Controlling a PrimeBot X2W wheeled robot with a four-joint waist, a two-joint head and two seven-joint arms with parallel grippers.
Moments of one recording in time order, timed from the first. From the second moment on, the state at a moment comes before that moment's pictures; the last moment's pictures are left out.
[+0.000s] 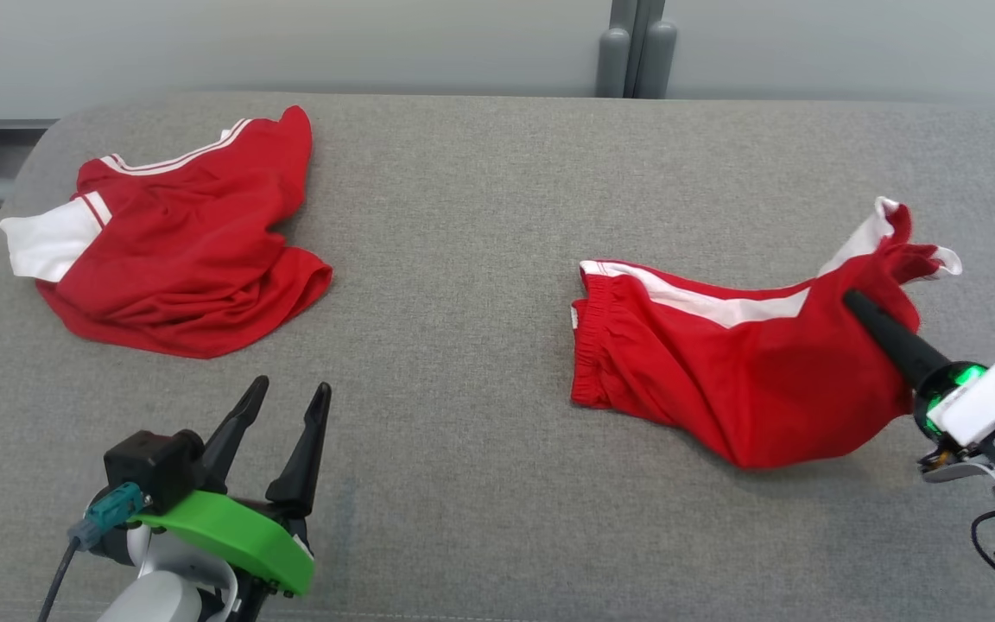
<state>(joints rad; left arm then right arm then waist) -0.17 0.38 -0.60 0.10 -0.79 0.09 -0.25 -0.09 -0.37 0.07 0.04 1.21 0.10 0.39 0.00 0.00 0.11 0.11</state>
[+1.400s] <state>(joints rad) -0.16 0.38 -0.59 0.04 -0.78 0.10 -0.25 -0.32 -0.11 0.42 0.13 0.78 0.00 0.06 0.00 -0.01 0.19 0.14</state>
